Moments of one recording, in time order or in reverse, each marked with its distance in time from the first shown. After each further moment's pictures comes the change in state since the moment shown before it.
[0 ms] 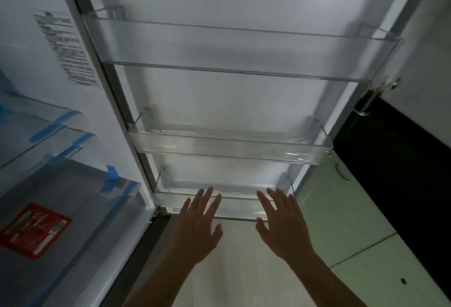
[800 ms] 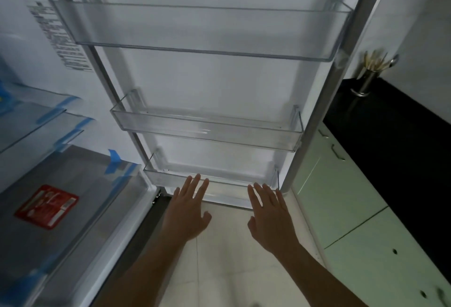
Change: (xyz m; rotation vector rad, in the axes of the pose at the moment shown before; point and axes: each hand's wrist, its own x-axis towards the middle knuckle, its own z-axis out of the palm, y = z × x) left_hand -0.025 0.016 0.004 0.081 -0.196 -0.113; right_hand -0.062 -0.001 0.020 0.020 -0.052 -0.027
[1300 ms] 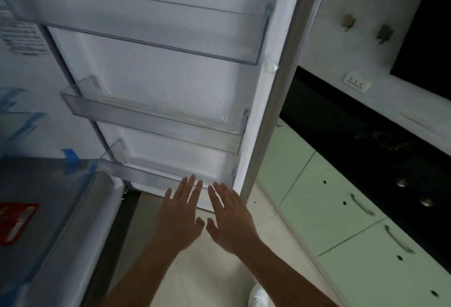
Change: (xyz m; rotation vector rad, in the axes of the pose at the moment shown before) left_hand -0.117 -0.002 0.004 -0.026 0.216 0.409; right_hand -0.106 -0.146 -0.032 0.030 0.011 0.154
